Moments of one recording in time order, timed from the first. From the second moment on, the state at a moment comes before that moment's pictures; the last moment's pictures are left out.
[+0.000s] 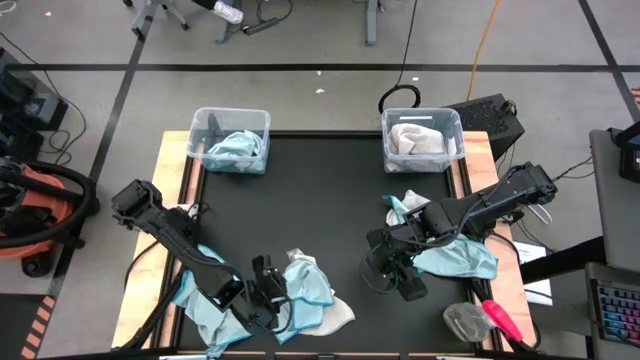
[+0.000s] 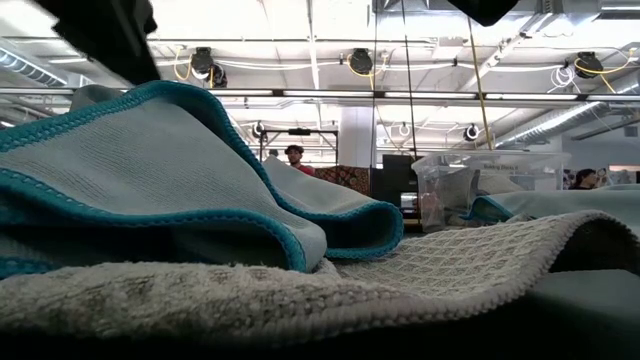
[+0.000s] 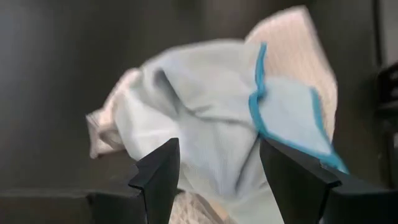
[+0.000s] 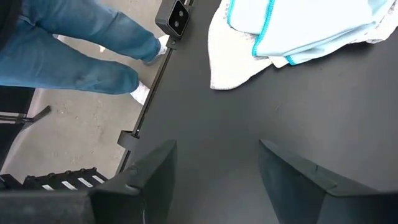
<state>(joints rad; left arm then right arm) -0.72 1.70 1.19 -0.59 -0.47 -0.78 0.37 1.49 1.37 -0.91 -0.34 0.13</state>
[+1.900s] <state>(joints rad) -0.53 1.67 1.93 -1.29 -0.60 -0.58 0.37 1.34 1.37 -0.90 -0.19 0.09</state>
